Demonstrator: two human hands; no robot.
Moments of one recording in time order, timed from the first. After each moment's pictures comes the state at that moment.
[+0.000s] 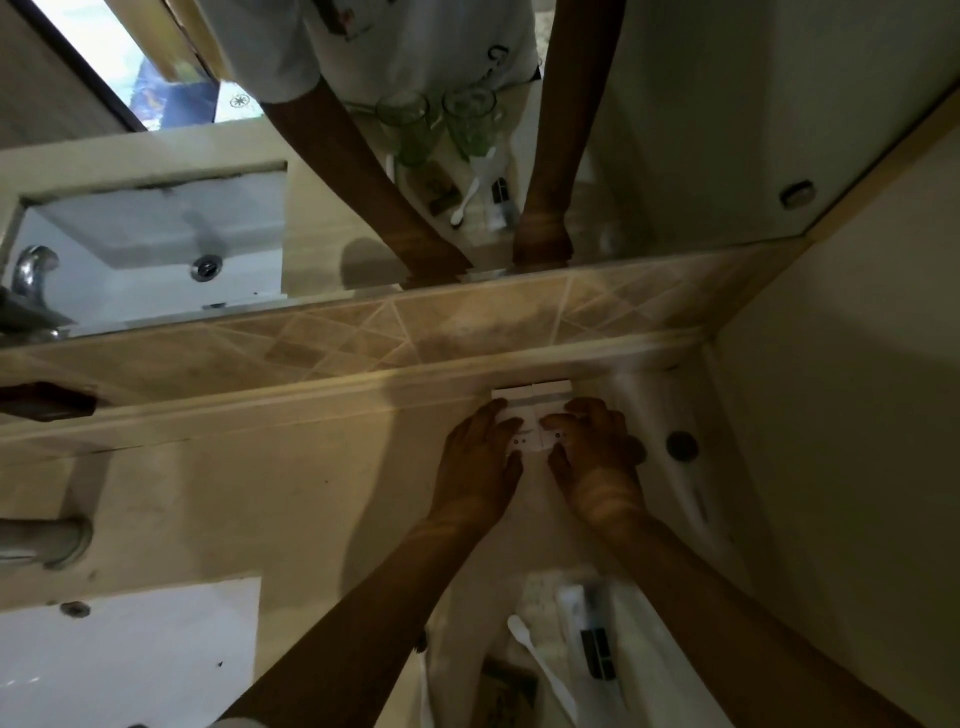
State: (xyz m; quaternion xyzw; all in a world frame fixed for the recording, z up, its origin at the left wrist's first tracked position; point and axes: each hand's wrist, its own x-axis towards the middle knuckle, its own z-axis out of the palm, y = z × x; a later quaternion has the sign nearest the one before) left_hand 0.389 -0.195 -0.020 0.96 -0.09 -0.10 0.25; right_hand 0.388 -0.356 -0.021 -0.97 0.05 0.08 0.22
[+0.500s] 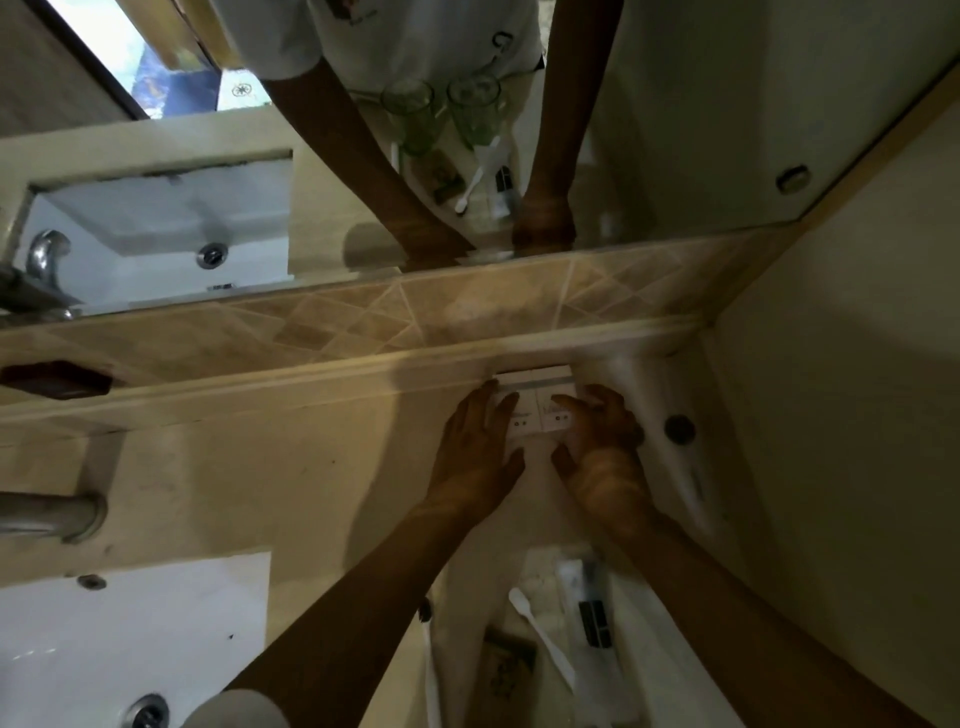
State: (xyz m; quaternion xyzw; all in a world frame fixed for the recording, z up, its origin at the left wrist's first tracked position) left_hand 0.377 -0.186 -0.017 0.96 -0.12 -0.10 0.23; right_hand 0.366 -0.360 -0.008 -0.97 0.05 0.10 0.22
